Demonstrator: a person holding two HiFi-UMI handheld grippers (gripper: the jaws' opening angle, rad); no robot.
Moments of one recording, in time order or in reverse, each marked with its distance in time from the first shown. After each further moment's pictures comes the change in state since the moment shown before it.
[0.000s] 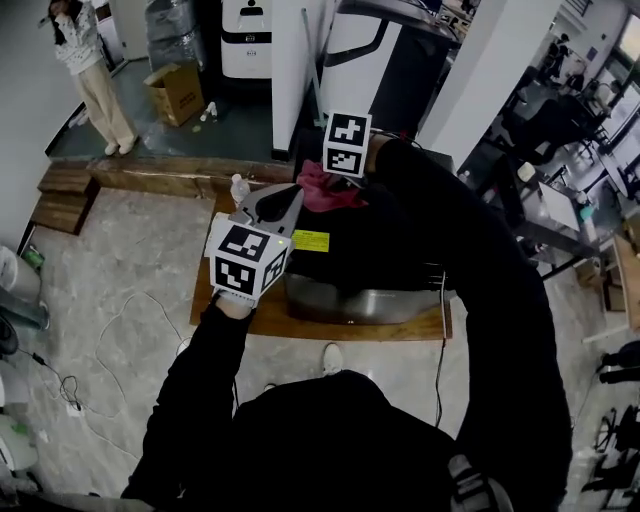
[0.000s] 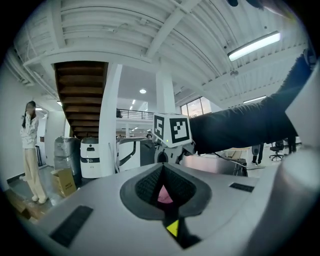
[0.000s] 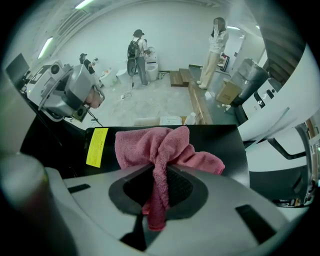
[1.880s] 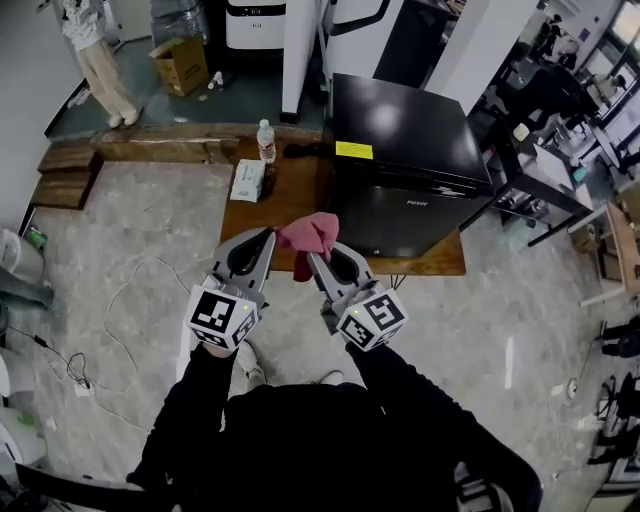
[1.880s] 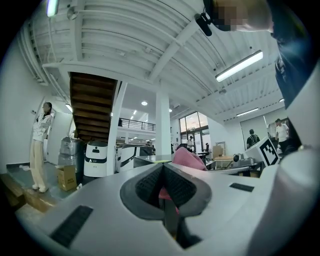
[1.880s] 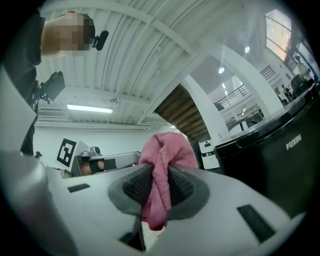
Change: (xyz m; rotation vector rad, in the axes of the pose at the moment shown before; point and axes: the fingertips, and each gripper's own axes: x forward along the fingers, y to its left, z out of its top) left arm -0.295 -0.051 -0.087 -0.042 -0.150 -0.020; right arm 0.004 0.368 0.091 0.633 -1.481 -0.499
